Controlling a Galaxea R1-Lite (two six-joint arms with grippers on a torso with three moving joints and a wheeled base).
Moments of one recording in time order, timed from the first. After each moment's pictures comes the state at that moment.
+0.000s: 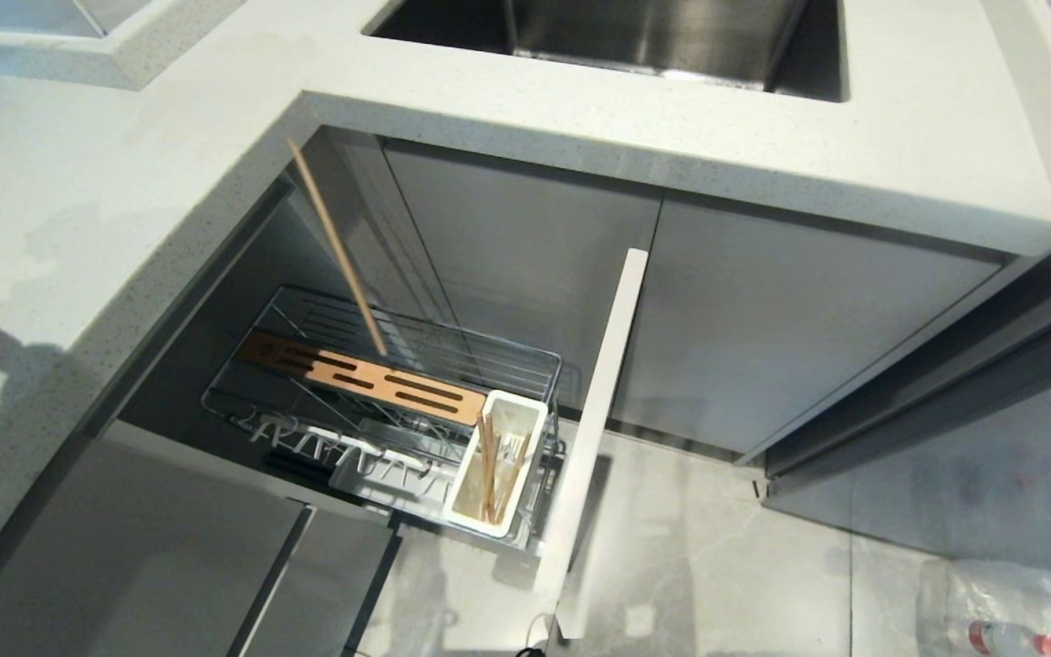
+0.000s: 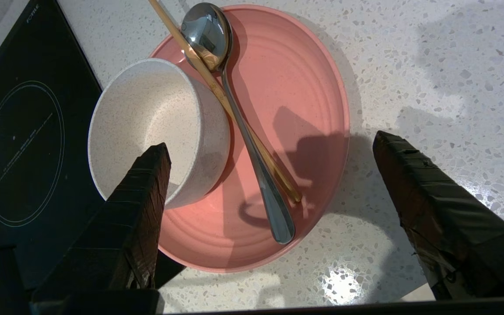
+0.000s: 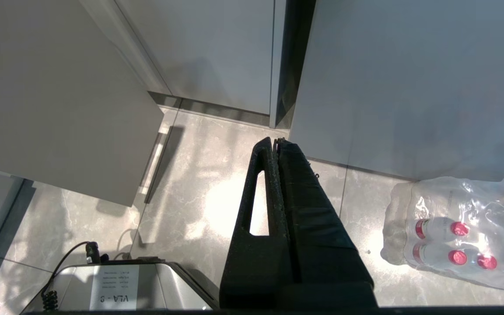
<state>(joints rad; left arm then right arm) -0.04 1.19 -1.48 0.69 0.82 -0.21 0.00 0.00 0.00 0.00 -0.02 0.04</state>
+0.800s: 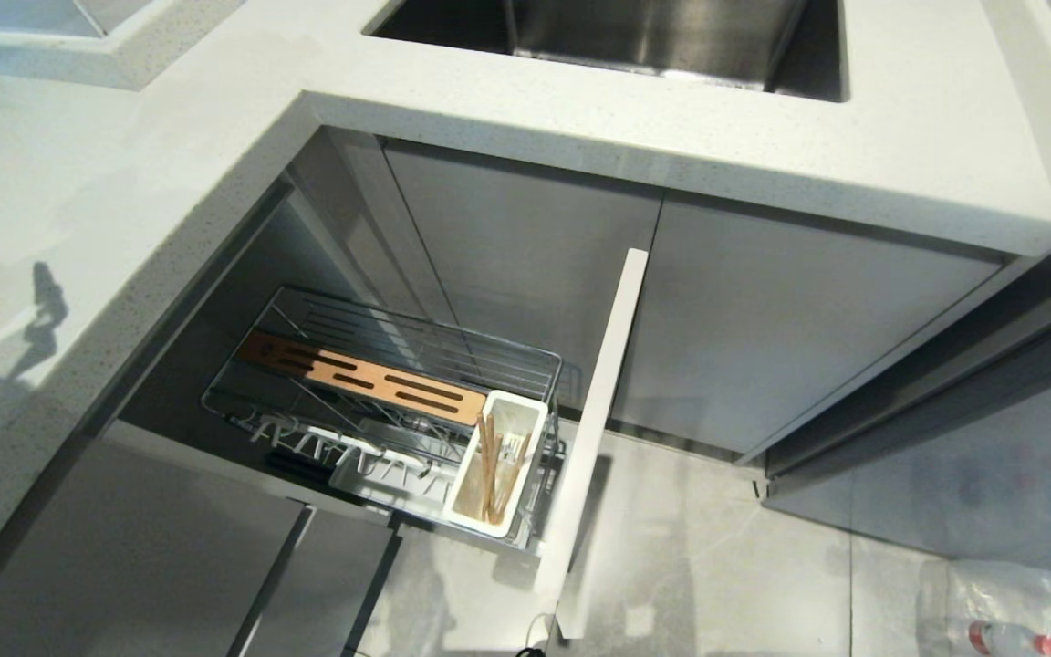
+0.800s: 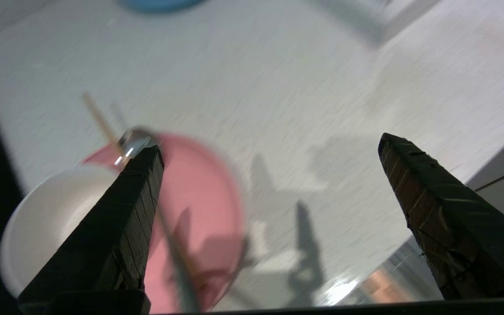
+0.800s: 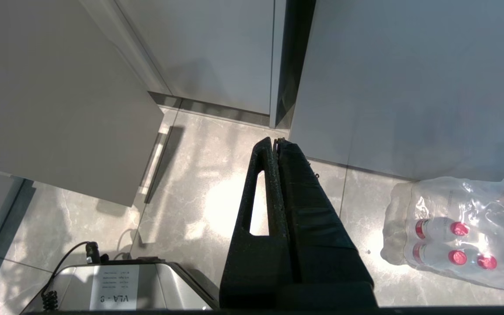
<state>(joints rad) -0.17 1.13 -1.47 0.31 0.79 -0.17 0.00 0.00 0.00 0.00 -0.02 0.04</state>
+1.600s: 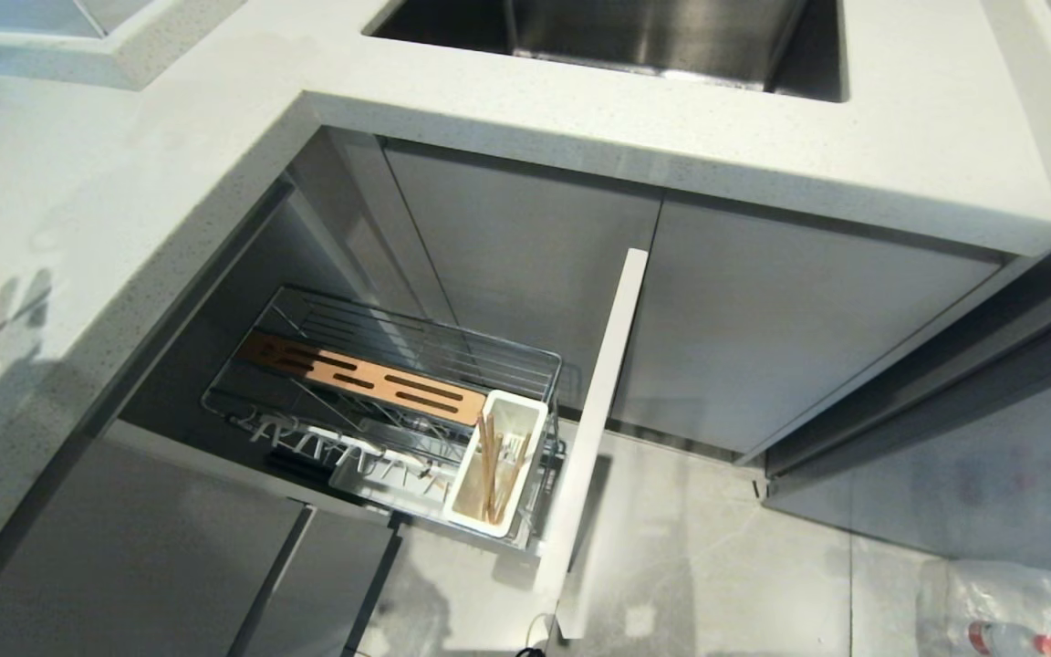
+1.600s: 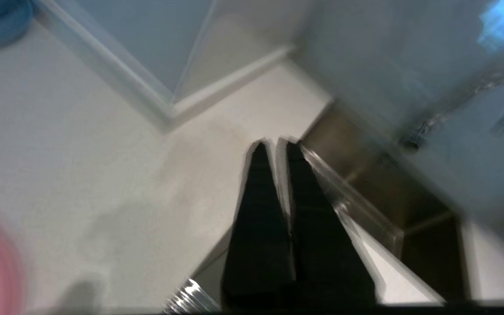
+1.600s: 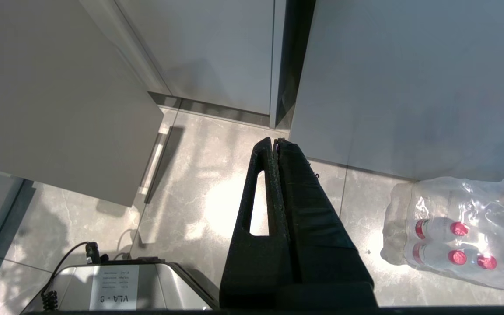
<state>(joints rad) -0.37 1.01 -1.45 -0.06 0.53 -0.35 0.00 0.00 0.00 0.00 -0.02 0.04</state>
